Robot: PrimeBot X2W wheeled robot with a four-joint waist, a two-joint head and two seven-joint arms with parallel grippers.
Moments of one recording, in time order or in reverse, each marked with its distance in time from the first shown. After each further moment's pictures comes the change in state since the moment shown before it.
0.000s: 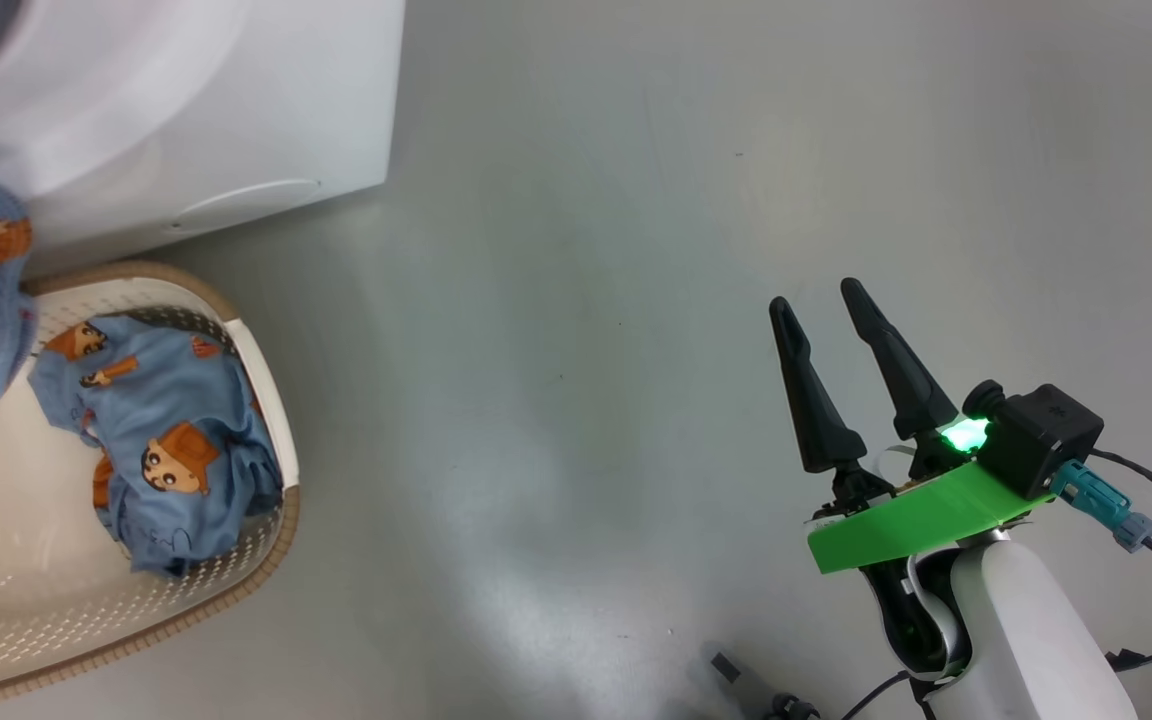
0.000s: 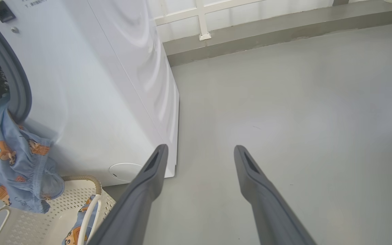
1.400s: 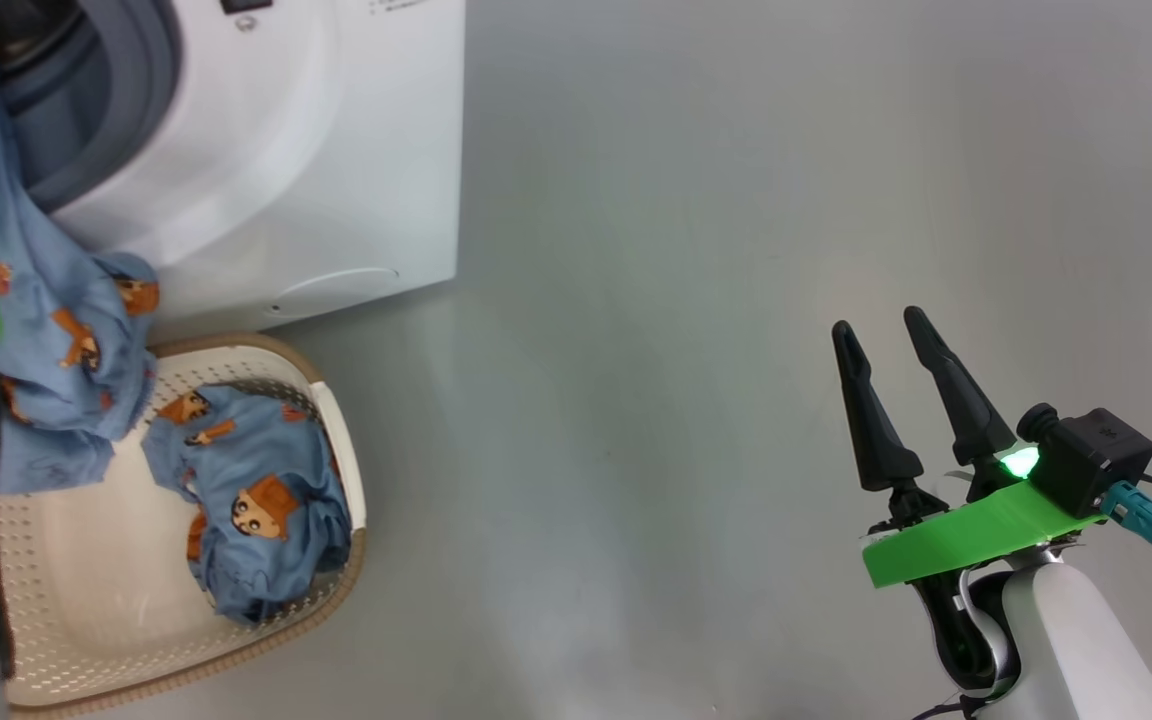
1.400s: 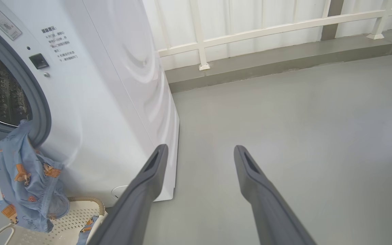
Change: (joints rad) left arm 0.622 -0.183 0.244 -0.612 0.006 -0.036 -0.009; right arm 0.048 -0.047 -0.063 0.013 -0.001 0.000 0.000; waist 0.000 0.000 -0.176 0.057
